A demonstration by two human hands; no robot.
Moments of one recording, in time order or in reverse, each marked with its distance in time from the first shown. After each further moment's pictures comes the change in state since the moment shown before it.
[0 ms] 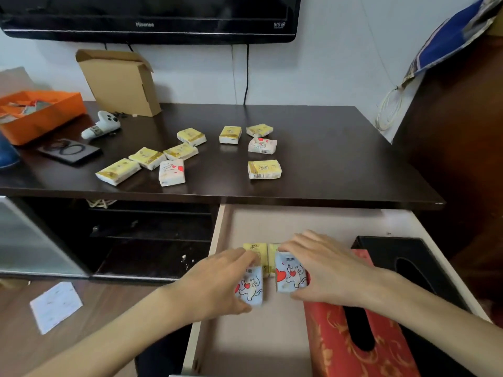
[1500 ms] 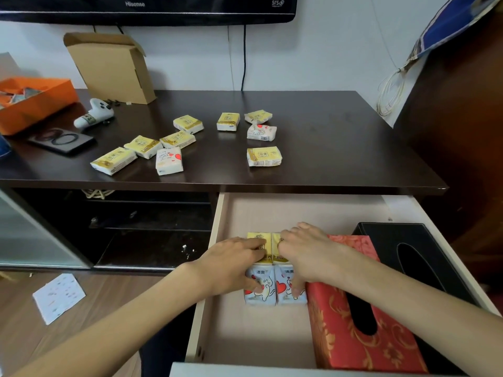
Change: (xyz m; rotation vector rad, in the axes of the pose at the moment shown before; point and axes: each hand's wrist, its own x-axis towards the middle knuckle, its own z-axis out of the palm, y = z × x) left_hand 0.041 -0.013 0.022 0.102 -0.158 0.140; right_hand 0.051 -0.016 0.012 -0.340 -0.440 0.040
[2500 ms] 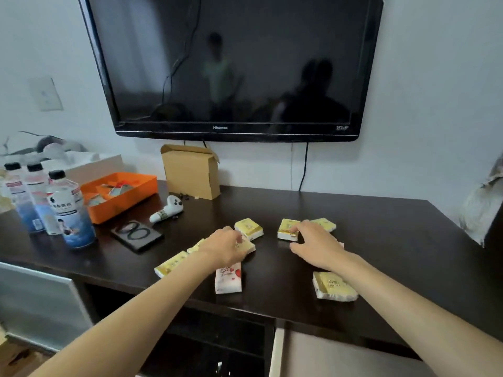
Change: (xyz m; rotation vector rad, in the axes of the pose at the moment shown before) left_hand 0.039 -0.226 -0.168 -0.126 0.298 -0.716; right_hand 0.195 0.105 -0.168 0.664 0.650 0.178
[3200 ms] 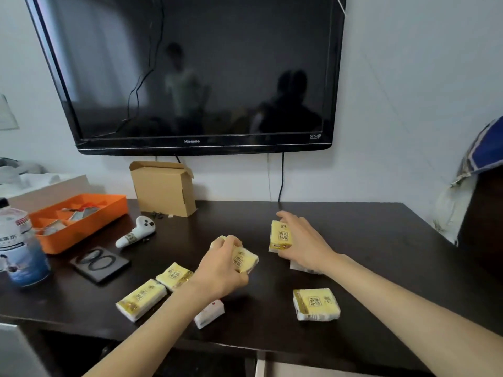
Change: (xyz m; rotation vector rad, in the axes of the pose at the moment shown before) left_hand 0.001 0.044 0.016 -0.269 0.143 0.092; right_hand 0.028 0.040 -0.008 0.085 0.148 -0.072
